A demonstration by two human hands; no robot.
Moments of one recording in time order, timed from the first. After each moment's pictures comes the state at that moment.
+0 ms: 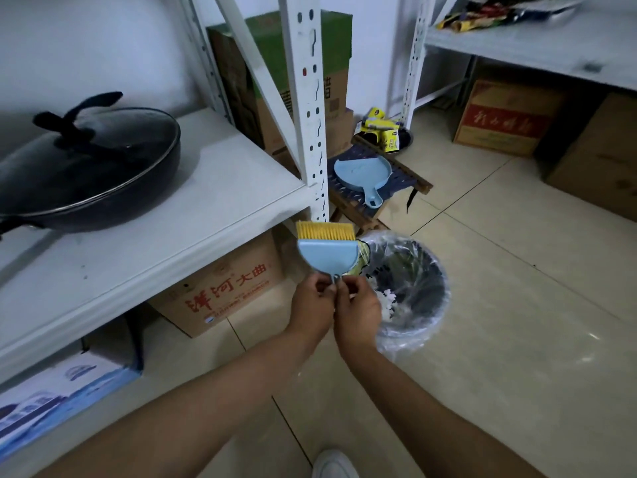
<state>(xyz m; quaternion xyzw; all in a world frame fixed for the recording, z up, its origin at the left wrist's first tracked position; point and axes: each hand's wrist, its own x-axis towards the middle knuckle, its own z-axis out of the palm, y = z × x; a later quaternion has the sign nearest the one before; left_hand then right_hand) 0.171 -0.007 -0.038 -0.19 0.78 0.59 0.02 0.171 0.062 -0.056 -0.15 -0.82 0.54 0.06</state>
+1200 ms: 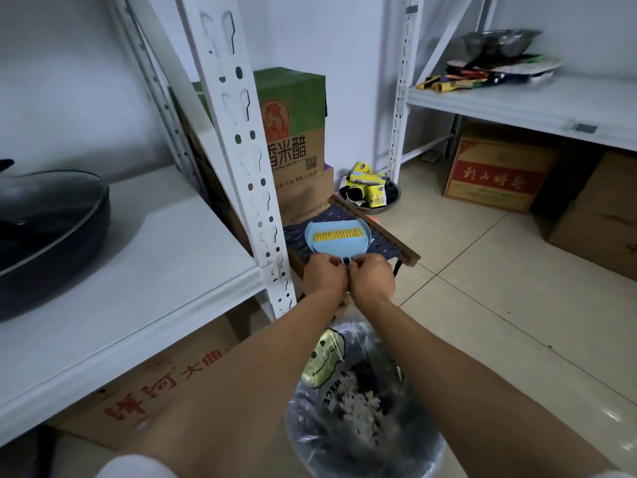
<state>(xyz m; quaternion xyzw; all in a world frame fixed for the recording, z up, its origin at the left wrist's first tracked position) -0.072 0.062 -0.035 -0.23 0.83 0.50 -0.04 -0.085 0.127 -0.053 -0.14 -0.90 0.41 0.05</state>
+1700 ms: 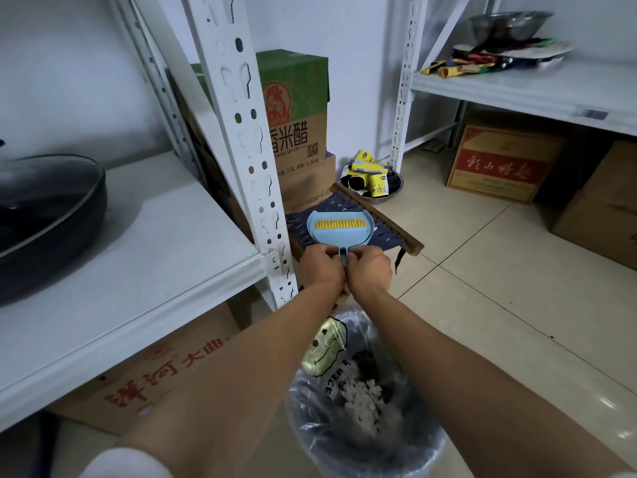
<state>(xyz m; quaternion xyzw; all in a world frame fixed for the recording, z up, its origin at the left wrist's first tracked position) -0.071 0.054 -0.046 -0.23 0.84 0.49 -0.08 -0.085 0.122 -0.065 -0.13 -0.89 0.44 0.05</state>
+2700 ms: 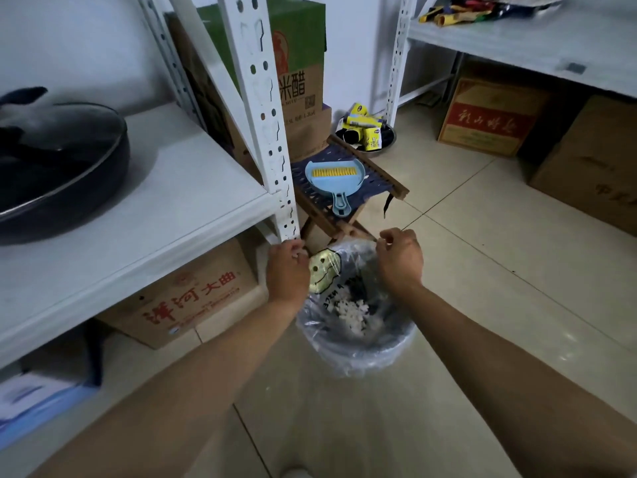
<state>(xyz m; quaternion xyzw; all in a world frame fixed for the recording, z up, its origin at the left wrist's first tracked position) 0.071 0.010 -0.068 -0.17 0.87 0.45 -0.12 0.037 0.187 -0.053 -0.11 -0.92 0.36 0.08</state>
